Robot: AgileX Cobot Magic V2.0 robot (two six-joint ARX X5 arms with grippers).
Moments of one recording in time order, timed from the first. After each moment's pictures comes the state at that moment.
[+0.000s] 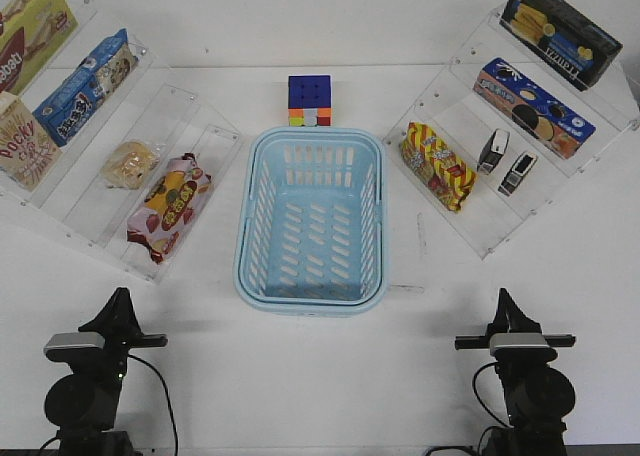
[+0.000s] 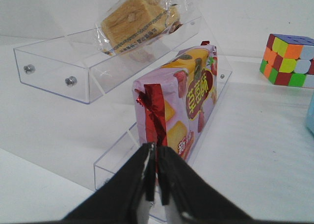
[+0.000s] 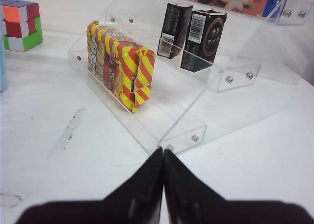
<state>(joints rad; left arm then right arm) 0.03 0.01 0.03 0.06 0.01 -0.08 -0.03 0.00 0.01 -0.11 0.02 -0.11</state>
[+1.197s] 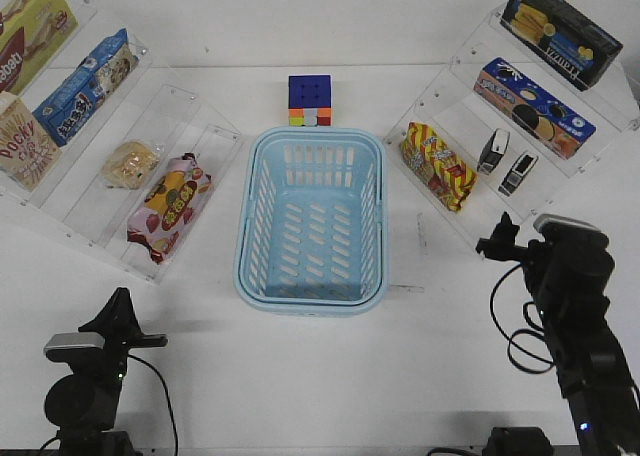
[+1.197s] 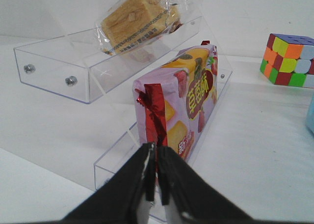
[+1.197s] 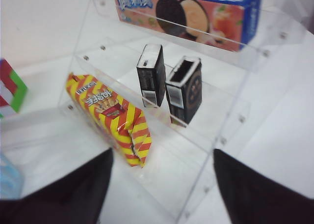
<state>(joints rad) 0.03 0.01 0.03 0.06 0.01 -0.08 -0.03 0.87 0.84 -0.37 0.07 0.22</state>
